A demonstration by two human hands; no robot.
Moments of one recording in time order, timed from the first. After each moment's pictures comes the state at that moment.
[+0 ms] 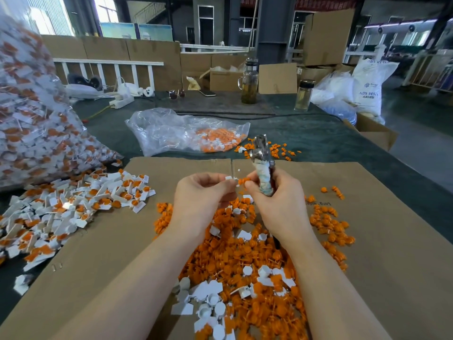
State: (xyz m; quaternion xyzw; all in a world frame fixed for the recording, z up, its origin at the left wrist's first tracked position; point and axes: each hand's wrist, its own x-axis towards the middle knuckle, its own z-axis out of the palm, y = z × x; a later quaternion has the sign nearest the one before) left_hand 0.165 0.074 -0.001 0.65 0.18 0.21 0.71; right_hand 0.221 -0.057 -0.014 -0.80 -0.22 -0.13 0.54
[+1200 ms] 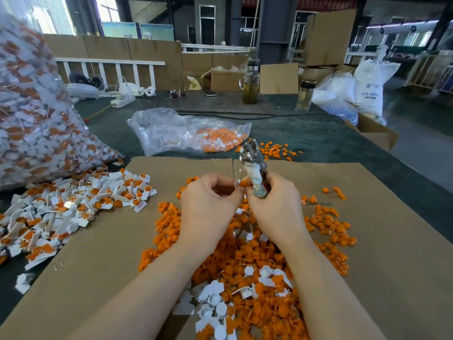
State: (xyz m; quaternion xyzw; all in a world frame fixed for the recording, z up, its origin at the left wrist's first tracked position) left_hand 0.166 0.062 -0.014 0.77 0.15 0.33 0.52; right_hand 0.218 -0.050 -0.015 -0.85 -0.20 -0.13 0.48
